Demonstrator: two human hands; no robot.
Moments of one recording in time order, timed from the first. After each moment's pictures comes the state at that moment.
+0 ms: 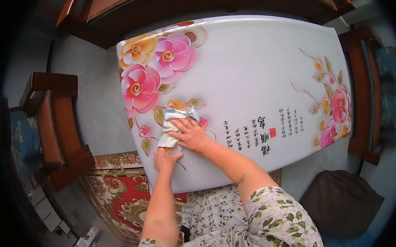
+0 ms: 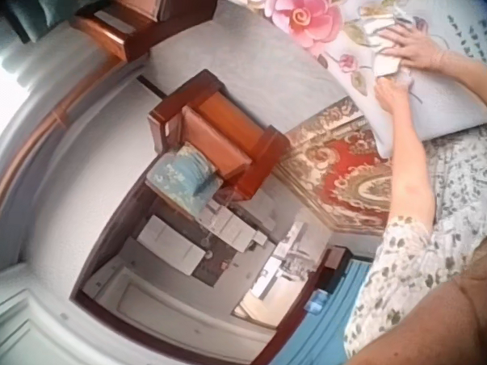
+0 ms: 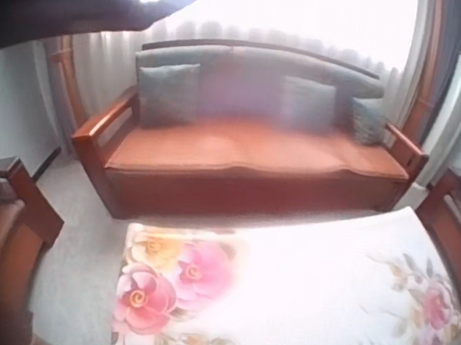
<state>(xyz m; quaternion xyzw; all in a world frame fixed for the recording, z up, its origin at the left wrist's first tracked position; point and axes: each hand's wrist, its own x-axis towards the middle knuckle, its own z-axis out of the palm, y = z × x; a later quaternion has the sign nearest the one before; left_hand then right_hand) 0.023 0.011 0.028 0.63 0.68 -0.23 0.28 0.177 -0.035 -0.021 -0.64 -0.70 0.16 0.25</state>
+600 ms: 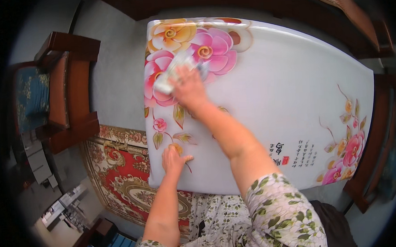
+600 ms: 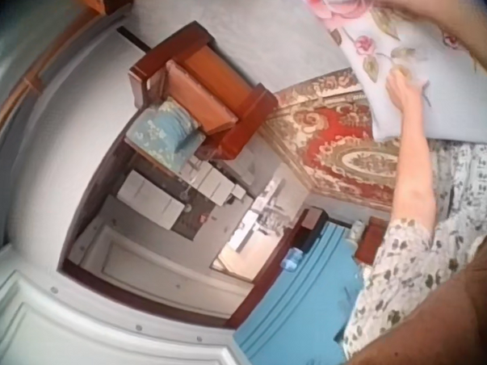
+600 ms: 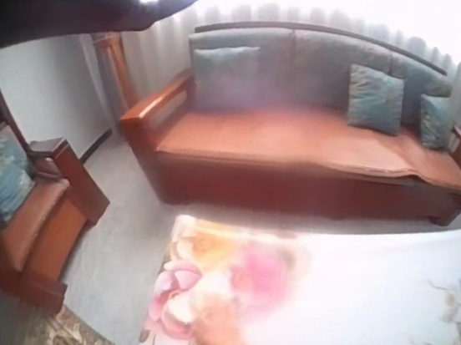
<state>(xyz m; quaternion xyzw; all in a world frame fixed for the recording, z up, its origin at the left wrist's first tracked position) 0.024 0.008 0.036 0.63 0.70 -0.20 0.27 0.206 0.145 -0.046 -0.66 -0.70 0.04 0.28</state>
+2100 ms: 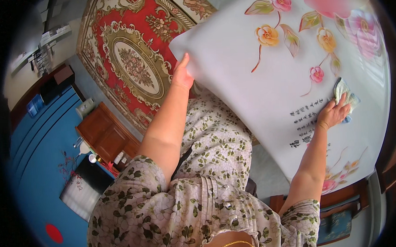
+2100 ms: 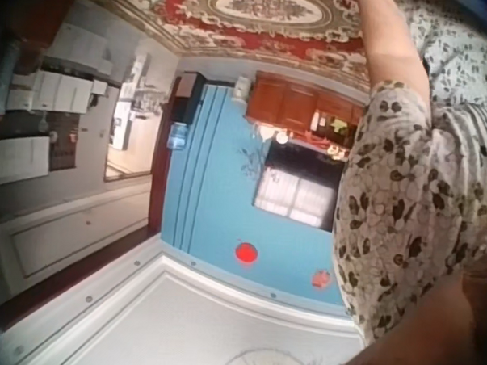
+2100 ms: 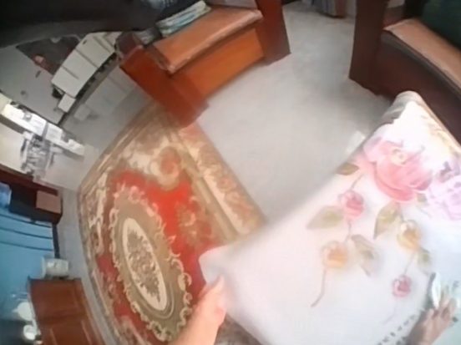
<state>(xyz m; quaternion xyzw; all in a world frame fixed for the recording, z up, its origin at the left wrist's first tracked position) -0.157 -0.184 -0.060 -0.19 0.64 0.55 0.50 0.361 -0.095 -0.070 -0.76 -0.65 -0.02 0.10</state>
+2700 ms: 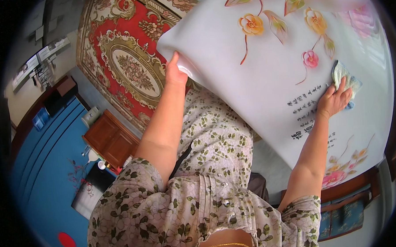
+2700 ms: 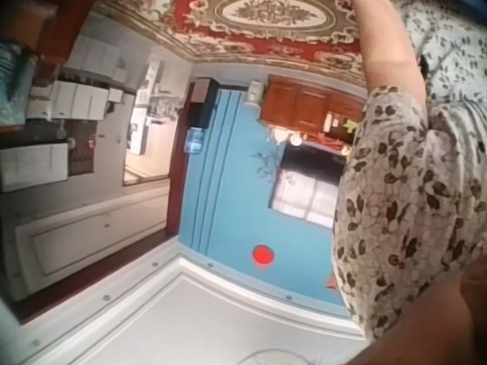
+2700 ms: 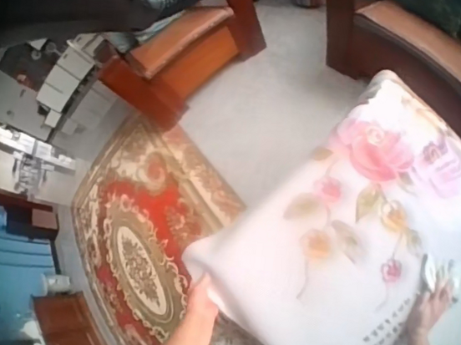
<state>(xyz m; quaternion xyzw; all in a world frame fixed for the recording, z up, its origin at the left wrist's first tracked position) -0.150 -0.167 -0.058 -0.18 0.67 0.59 0.41 0.350 -0.093 -0.065 -0.76 -0.64 -0.02 0.11</state>
